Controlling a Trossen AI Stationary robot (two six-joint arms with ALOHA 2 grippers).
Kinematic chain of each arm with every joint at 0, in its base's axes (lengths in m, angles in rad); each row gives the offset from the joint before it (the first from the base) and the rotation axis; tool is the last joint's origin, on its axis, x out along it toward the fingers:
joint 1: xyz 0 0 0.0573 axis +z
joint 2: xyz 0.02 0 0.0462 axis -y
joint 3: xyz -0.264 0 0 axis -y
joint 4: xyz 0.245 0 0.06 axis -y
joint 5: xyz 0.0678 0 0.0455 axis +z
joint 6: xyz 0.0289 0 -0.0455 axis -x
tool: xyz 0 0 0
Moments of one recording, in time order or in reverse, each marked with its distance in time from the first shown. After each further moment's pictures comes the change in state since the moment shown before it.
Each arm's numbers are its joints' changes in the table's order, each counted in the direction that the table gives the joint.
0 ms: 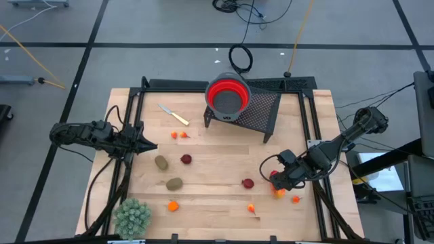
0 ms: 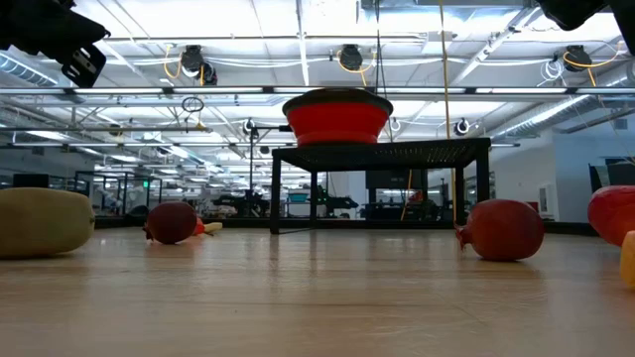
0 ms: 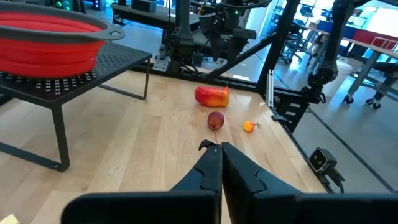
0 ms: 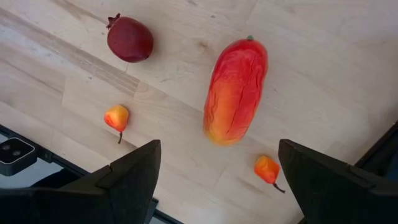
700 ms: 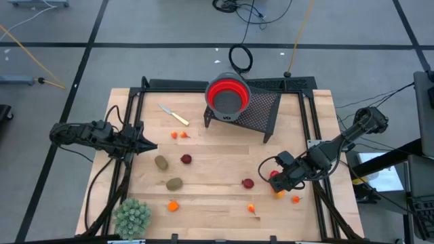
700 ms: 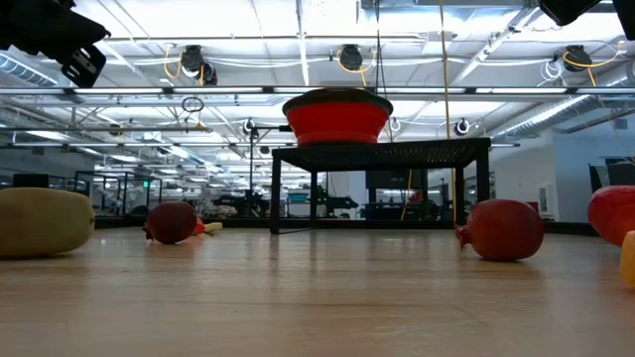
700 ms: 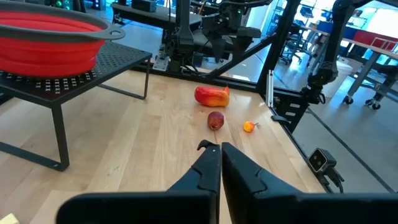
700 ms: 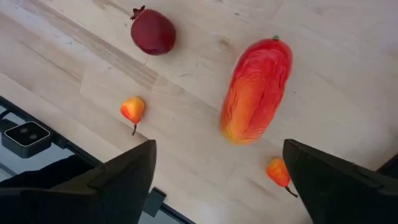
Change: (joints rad) left arm 0.000 0.000 0.000 0.000 0.000 0.004; right arm 0.000 0.000 -0.001 0.064 0.005 0.053
